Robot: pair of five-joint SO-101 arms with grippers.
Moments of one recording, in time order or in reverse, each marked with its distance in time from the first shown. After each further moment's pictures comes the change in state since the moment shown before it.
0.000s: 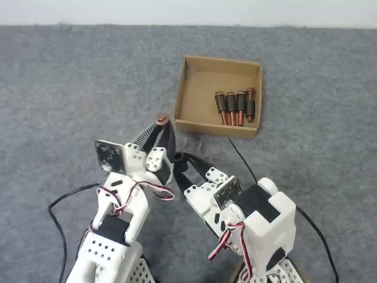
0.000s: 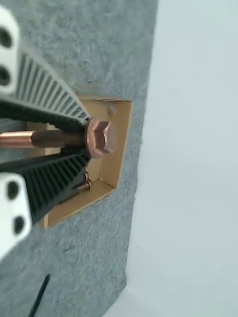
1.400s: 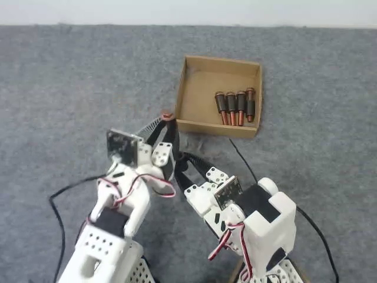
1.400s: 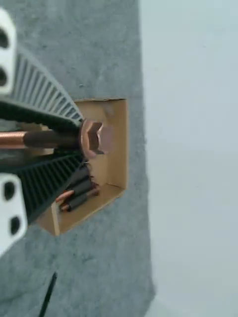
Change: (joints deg) left arm 2.5 10.5 -10.9 6.2 -9.1; right arm 0.1 0.0 0.0 -2.1 0.0
